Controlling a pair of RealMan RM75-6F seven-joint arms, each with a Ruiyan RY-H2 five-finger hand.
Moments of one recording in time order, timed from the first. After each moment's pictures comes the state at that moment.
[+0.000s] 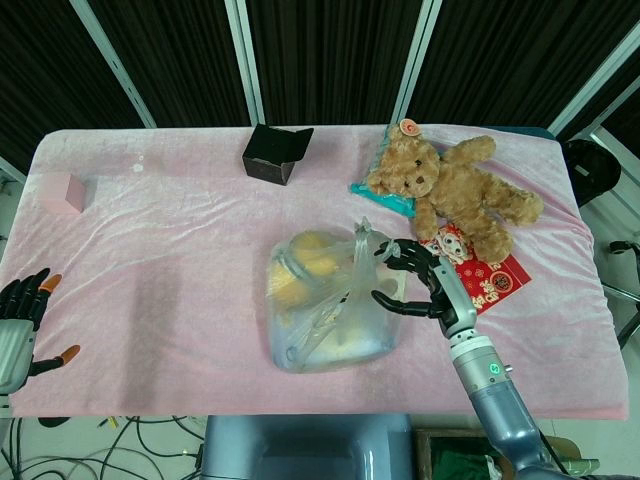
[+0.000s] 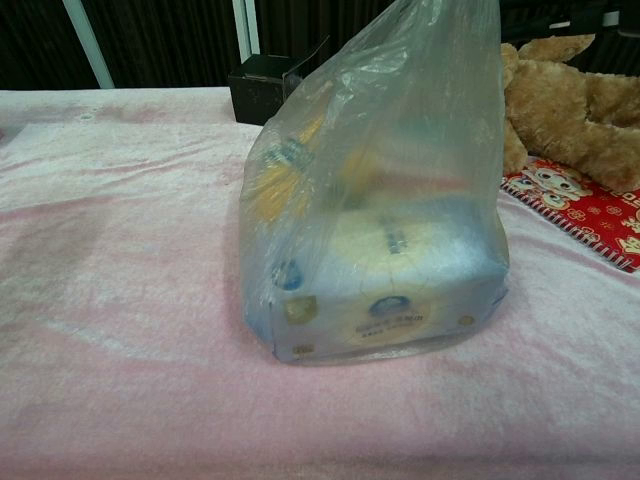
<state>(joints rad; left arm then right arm) -0.09 -1.14 -0.04 -1.61 1.52 1.50 0.03 0.54 -1.15 0.47 -2.35 -0.70 1.18 0.37</state>
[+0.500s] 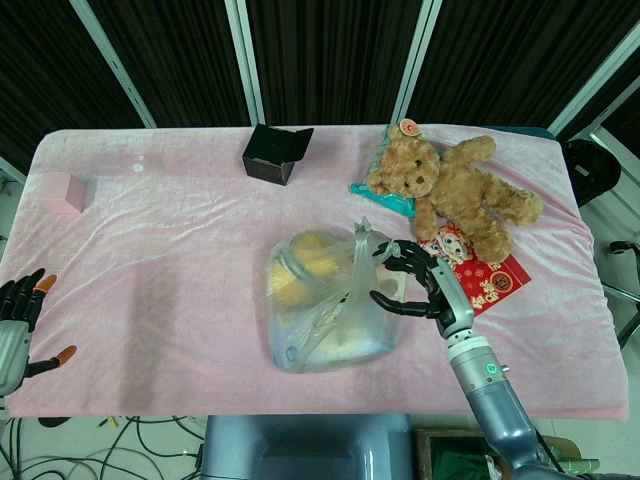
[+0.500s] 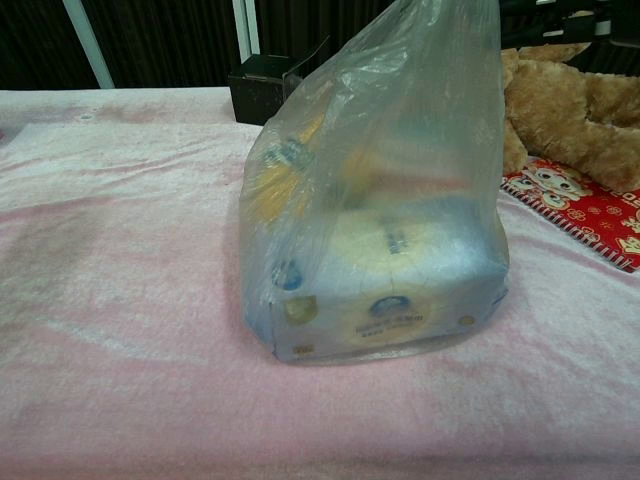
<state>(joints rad) -0.08 -1.13 -0.03 -1.61 1.52 1.51 0.02 0.54 -1.17 0.46 -2.34 -0.70 1.18 0.37</state>
